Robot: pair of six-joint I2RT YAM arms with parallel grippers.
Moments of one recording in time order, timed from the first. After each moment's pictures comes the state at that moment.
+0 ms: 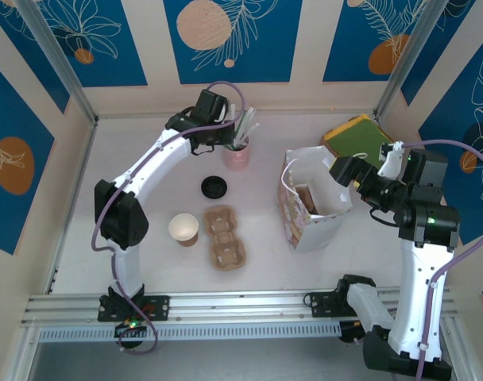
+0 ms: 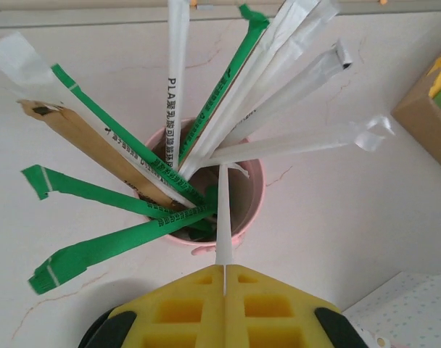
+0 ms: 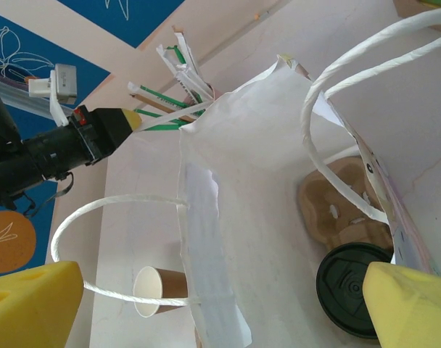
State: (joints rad) left arm -0.55 1.94 1.93 -0.77 -0.02 -0.38; right arm -0.19 0.87 1.38 -1.18 -0.59 0.47
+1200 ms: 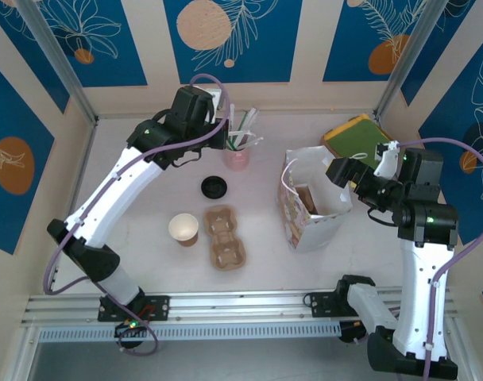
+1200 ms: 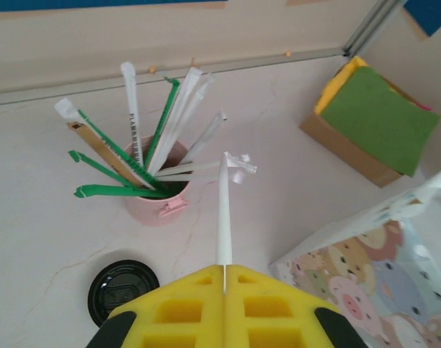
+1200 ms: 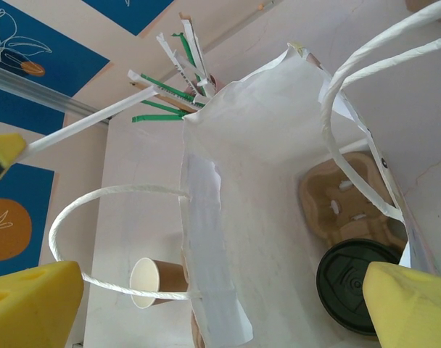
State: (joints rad) left arm -0.69 1.61 1.94 -0.94 -0.10 -0.37; right arm -0.13 0.87 1.38 -1.18 -0.55 0.47
